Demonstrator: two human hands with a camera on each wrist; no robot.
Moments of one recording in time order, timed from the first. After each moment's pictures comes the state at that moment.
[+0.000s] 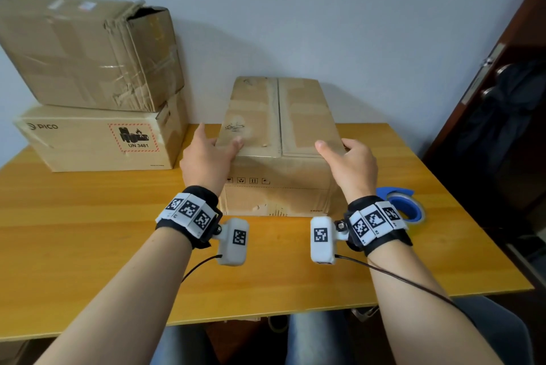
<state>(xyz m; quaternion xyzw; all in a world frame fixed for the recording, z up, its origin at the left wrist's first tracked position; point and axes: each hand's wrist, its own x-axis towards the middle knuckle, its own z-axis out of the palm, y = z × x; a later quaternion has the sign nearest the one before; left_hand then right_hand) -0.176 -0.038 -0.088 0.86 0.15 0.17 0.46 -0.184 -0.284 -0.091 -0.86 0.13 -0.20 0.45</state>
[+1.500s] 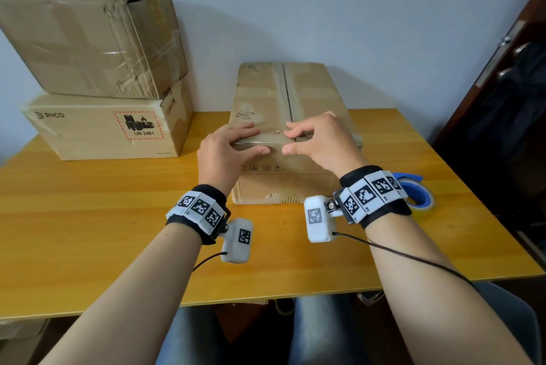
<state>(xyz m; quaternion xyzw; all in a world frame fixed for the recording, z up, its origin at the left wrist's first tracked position) -0.184 -0.041 -0.114 0.84 -0.09 0.25 0.47 -0.170 -0.255 -0.072 -0.91 -0.14 -0.12 0.36</state>
